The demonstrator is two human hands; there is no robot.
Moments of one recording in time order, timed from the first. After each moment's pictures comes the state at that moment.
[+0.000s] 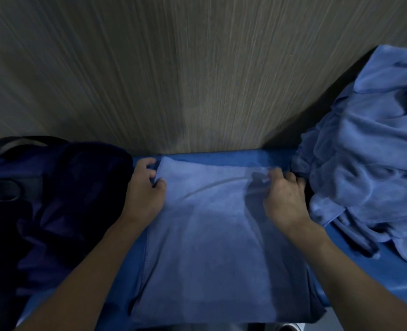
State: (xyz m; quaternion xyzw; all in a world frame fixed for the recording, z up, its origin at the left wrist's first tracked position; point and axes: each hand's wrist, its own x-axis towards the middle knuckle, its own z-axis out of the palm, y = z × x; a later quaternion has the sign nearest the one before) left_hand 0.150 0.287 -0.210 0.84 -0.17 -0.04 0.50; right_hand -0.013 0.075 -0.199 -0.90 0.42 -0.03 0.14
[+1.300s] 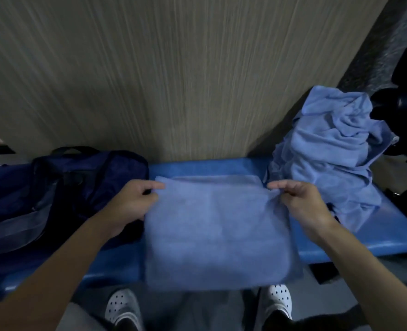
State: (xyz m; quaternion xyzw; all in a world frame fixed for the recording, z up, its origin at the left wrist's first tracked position) left_hand 0.093 0.372 -0.117 0.82 -0.19 -0.26 0.47; right_hand -0.119 0.103 -0.120 -0.71 0.34 -0.21 0.58
